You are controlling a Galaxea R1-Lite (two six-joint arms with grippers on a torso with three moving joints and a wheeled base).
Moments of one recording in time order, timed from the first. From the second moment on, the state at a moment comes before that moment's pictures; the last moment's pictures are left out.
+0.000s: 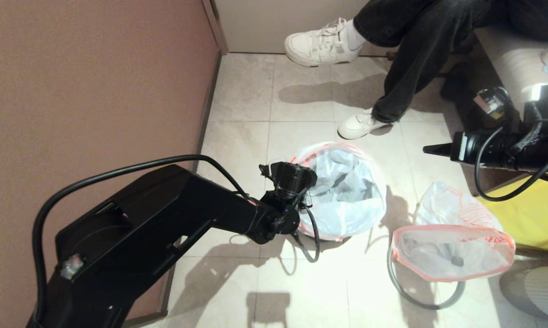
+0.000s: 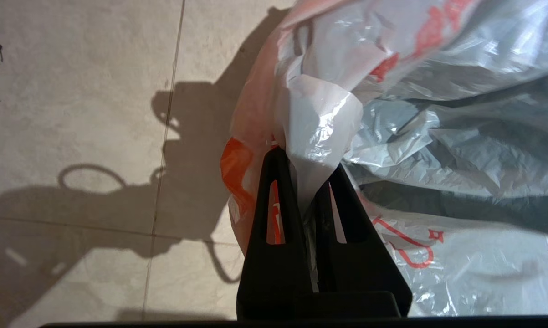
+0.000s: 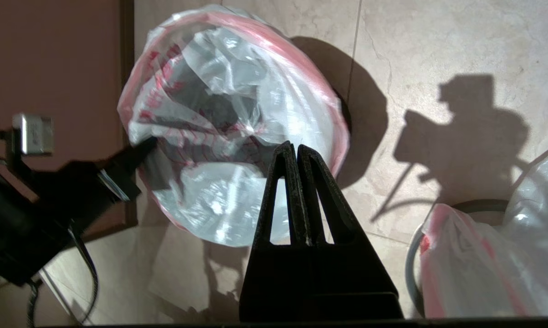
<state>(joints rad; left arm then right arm) -0.71 2.37 -1.56 -0.36 0.59 -0.47 -0.03 1.79 -1.28 -0.16 0.52 0.20</state>
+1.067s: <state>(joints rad) -0.72 2.39 -1.67 -0.32 0.60 -0.47 0.18 1.89 -1.13 -0.39 0.14 0.21</state>
